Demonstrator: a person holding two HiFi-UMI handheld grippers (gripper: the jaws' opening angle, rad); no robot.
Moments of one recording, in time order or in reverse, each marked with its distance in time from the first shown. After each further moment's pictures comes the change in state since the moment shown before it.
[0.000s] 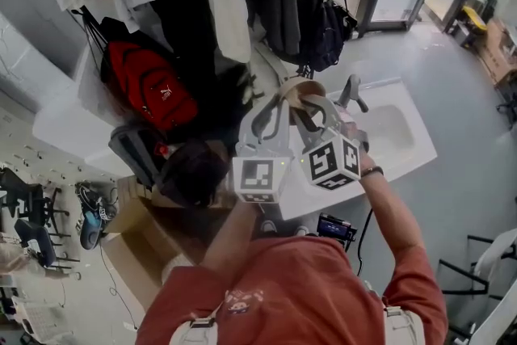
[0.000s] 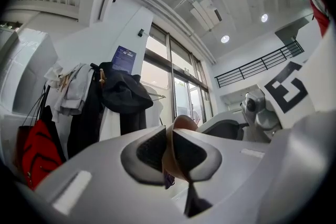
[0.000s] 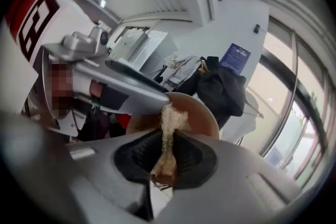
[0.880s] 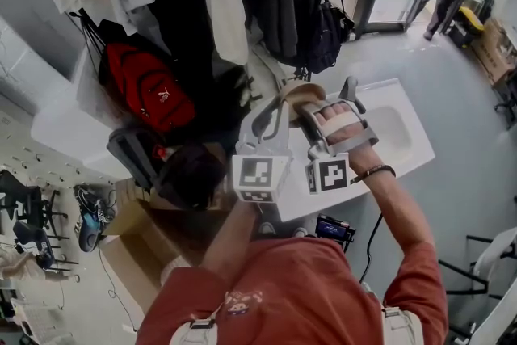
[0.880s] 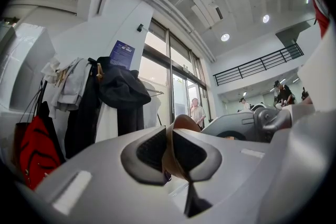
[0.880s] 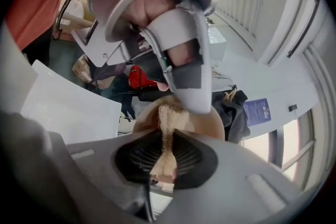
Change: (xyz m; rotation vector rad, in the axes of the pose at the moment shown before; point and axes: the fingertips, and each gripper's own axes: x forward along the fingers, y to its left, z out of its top) left arm 0.008 -0.003 -0.009 -0.014 0.047 -0.028; right arm 0.004 0.020 -0.023 -0.780 0.124 -0.063
